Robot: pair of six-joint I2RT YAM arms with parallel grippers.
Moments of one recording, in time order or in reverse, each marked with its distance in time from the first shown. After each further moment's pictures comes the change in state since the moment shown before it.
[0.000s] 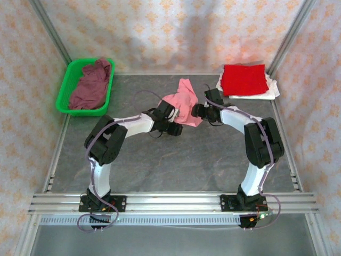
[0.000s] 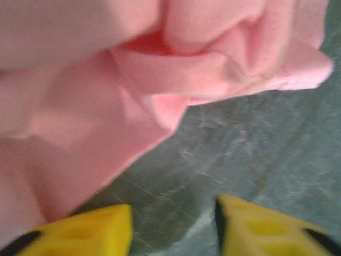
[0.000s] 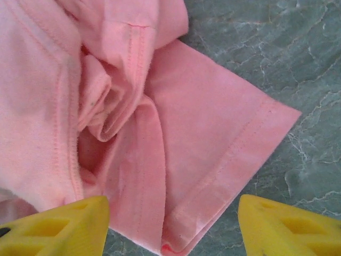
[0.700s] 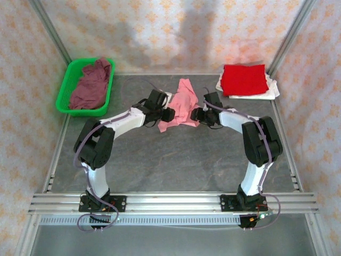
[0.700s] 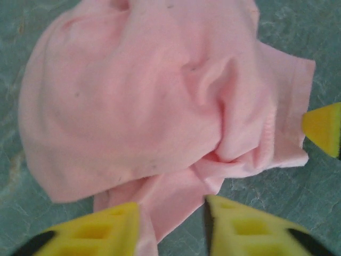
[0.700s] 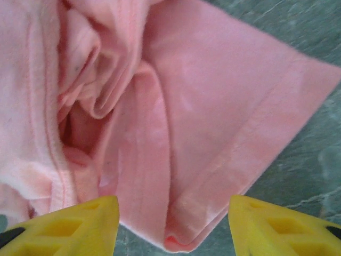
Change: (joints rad) left arm 0.053 -0.133 0.044 -0.023 -0.129 0.138; right arm 0.027 0.016 -0.046 0.042 -0.056 0.004
